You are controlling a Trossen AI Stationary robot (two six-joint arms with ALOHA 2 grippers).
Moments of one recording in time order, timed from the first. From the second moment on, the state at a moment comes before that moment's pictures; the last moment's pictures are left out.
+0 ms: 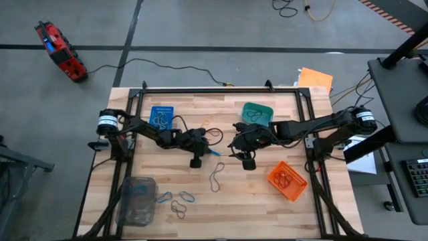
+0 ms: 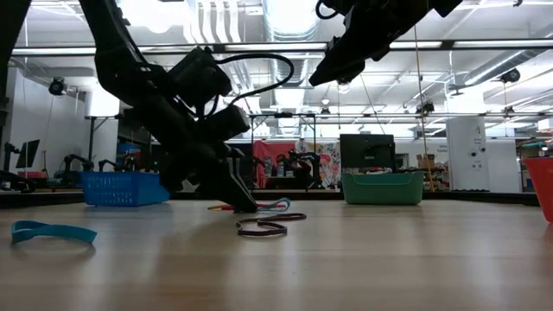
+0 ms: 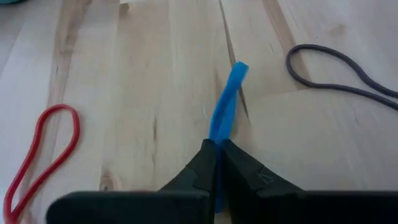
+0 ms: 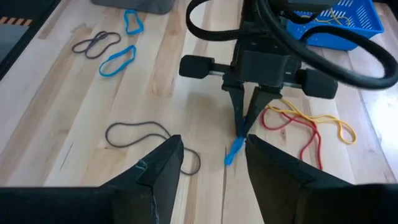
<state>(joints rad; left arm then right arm) 0.10 1.81 0.66 0.38 0.07 0.20 0.05 1.44 1.00 -0.23 -0.06 -0.08</state>
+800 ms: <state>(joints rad) 0.06 1.56 0.62 0.23 0.07 0.23 0.05 1.44 1.00 -0.20 -0.06 -0.06</state>
